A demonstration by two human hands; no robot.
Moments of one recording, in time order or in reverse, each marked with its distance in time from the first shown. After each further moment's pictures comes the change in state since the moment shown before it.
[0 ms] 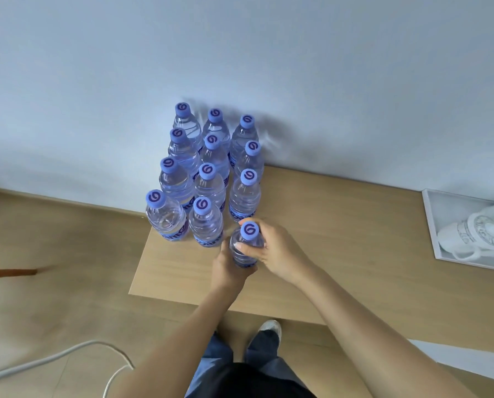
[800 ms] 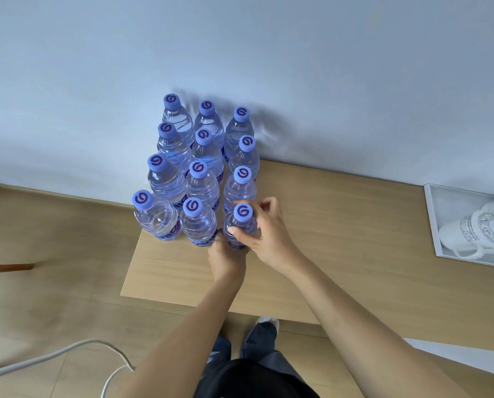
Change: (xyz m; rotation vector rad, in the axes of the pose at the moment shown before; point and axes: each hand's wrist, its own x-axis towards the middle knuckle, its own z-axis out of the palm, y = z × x) left_hand 0.020 0.027 0.019 0.047 0.236 -0.155; right_hand 0.027 0.023 0.008 -0.036 0.175 -0.035
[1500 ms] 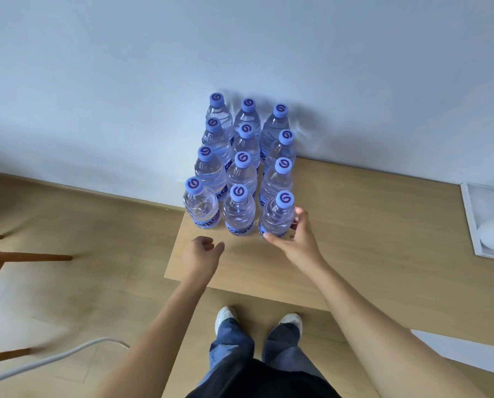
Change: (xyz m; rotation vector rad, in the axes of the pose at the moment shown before) left_hand 0.028 -0.051 -0.122 0.083 -0.046 -0.163; right_hand -0.024 0.020 0.042 0.311 0.108 0.264
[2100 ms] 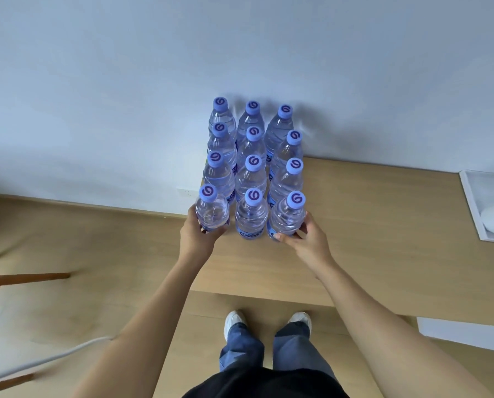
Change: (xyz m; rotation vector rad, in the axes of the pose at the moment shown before) left_hand 0.043 0.025 -0.043 -0.142 -0.138 0.300; right_hand 0.001 0.002 0.018 0.131 0.101 0.122
